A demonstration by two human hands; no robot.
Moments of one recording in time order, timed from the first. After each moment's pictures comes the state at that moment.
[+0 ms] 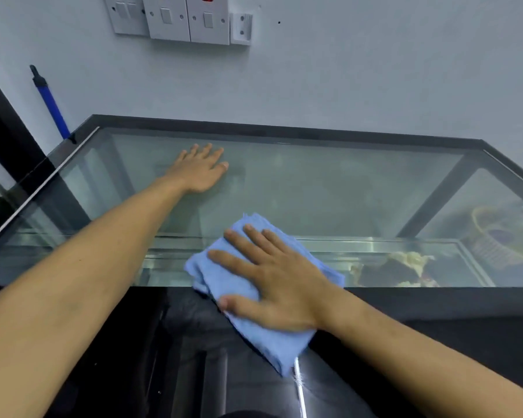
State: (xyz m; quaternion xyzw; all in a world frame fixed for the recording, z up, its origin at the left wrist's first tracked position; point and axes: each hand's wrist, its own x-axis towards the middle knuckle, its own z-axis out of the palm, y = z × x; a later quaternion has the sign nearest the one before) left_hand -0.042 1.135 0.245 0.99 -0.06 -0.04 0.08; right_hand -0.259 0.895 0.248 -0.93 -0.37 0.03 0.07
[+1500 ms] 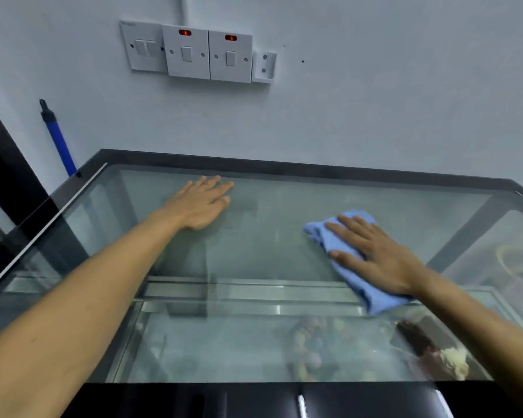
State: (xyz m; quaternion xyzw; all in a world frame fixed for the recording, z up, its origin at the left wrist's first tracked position) left_hand -0.005 1.175 0.243 0.99 -0.10 -0.05 0.10; right_hand -0.109 0.786 0.257 -0.98 -0.19 0.03 0.08
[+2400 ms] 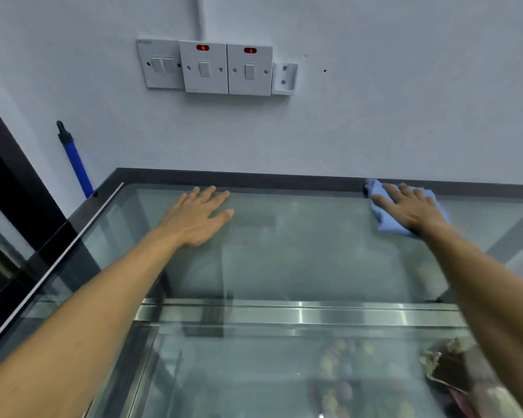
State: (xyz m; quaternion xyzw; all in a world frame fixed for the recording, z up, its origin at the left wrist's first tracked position) left_hand 0.013 1.223 0.238 0.99 -0.06 -0.03 0.10; right_hand 0.074 0.753 0.249 -1.00 0.06 0.00 0.05
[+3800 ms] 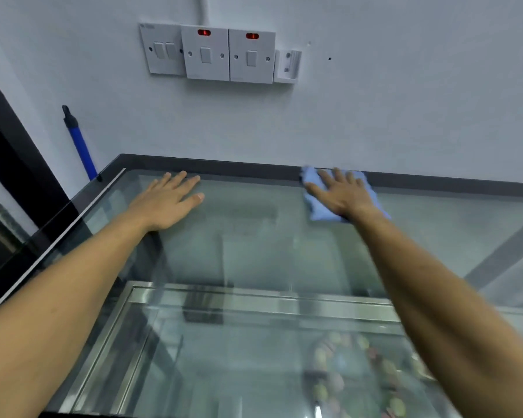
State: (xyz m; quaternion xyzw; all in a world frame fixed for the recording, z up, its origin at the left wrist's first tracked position) left_hand 0.007 1.269 0.236 0.99 -0.01 -0.02 0.10; right_hand 0.079 0.881 0.251 -1.00 -0.05 0.01 0.06
